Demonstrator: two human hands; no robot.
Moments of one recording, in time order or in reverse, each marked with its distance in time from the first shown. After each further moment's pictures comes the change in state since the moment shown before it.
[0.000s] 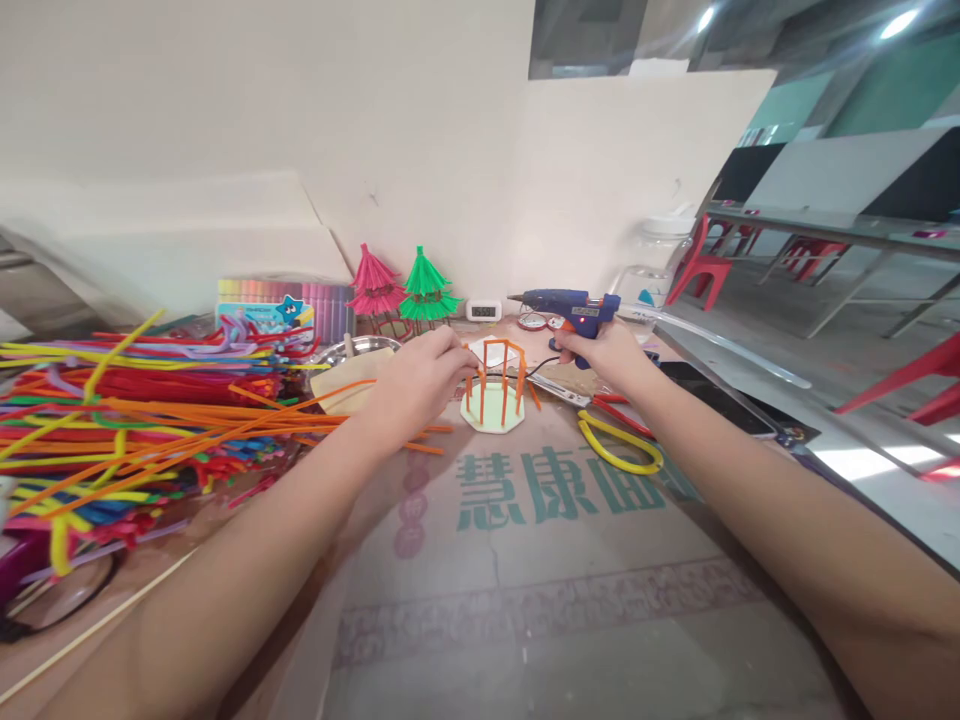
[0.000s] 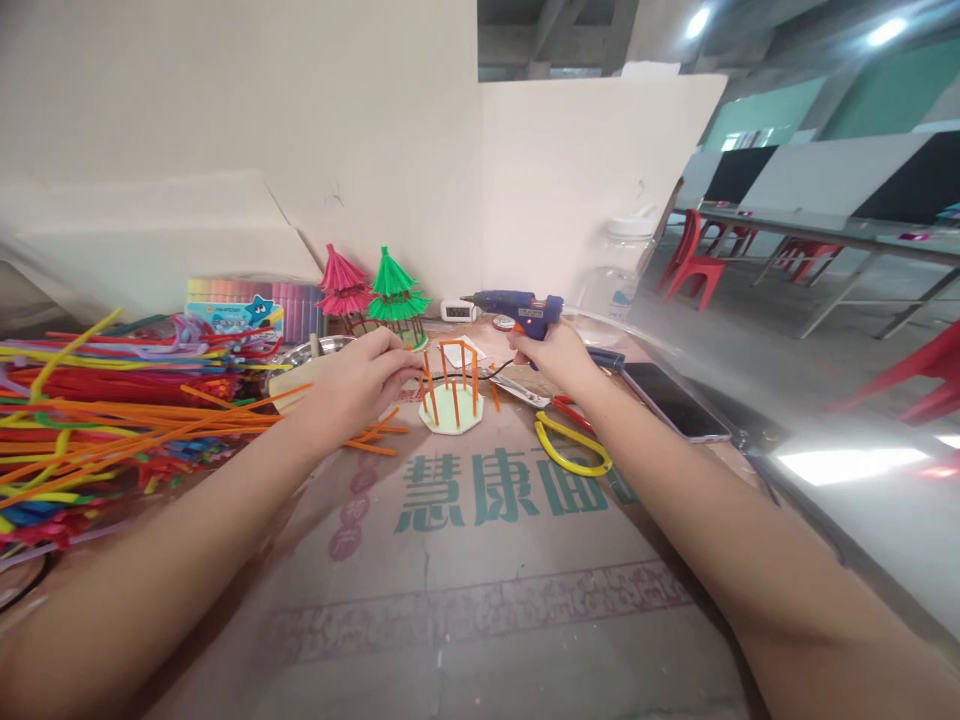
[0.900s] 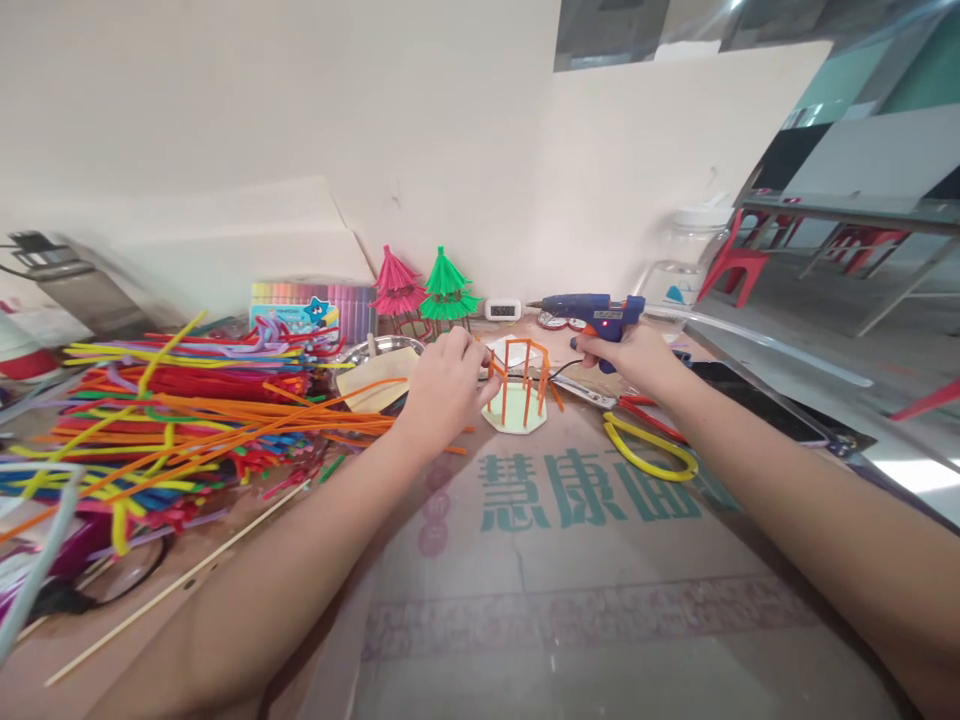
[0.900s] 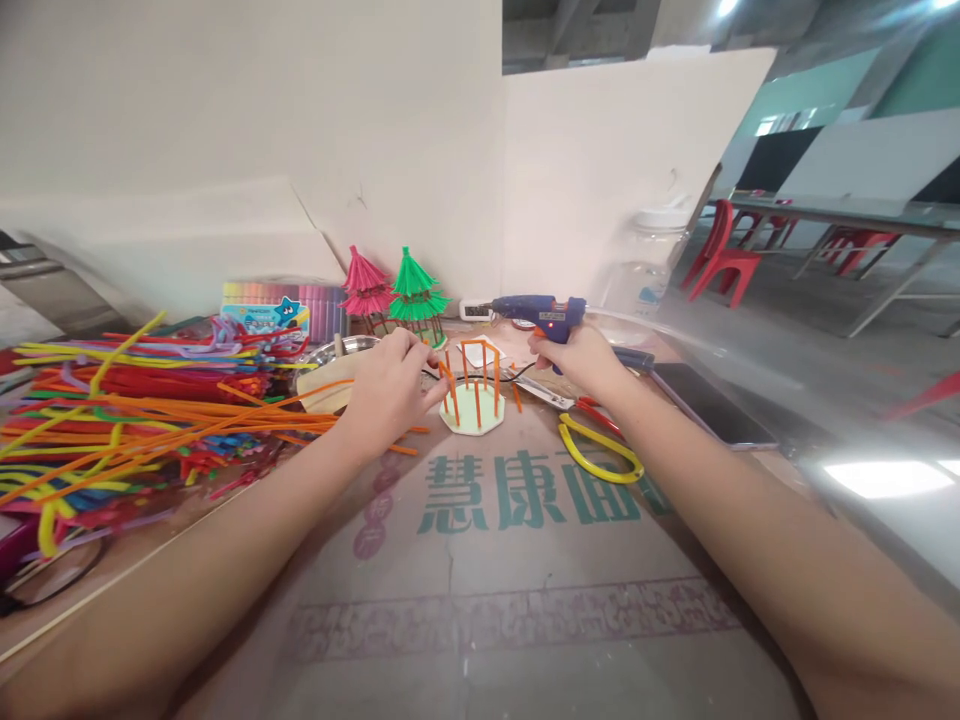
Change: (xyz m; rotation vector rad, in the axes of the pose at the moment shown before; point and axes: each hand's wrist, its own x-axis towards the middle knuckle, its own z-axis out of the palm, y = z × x) left_hand -0.003 0.010 0.021 0.239 0.009 -0.188; right_hand -0.006 -0.003 0.001 0.009 -0.036 0.055
